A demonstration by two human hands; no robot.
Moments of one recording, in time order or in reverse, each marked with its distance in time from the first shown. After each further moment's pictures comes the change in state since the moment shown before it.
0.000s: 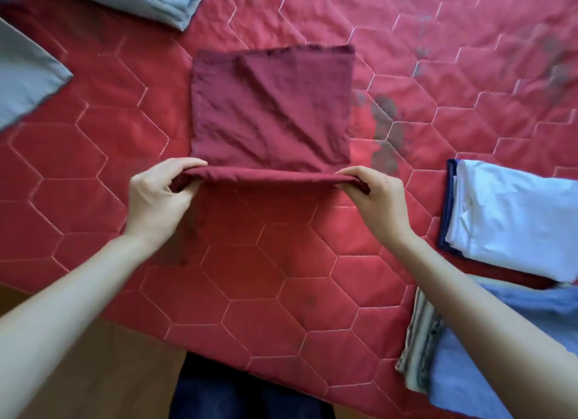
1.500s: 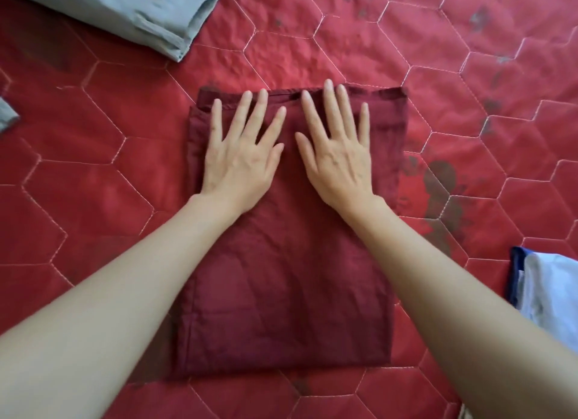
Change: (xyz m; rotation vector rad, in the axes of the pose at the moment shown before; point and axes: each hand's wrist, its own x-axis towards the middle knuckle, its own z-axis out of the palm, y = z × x) left_hand 0.178 -0.048 0.131 0.652 -0.218 0.180; right_hand 0.207 0.002 0.127 -0.620 -0.032 -0.217
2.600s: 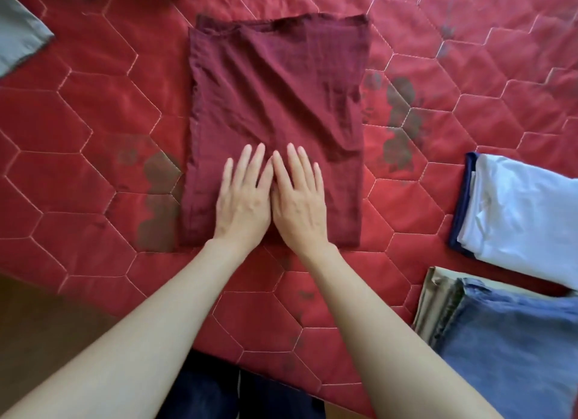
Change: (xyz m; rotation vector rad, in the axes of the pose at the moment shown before) left_hand -0.197 0.103 -0.029 -0.201 -0.086 -0.120; right_hand -0.215 -0.075 -0.029 0.287 -0.018 0.106
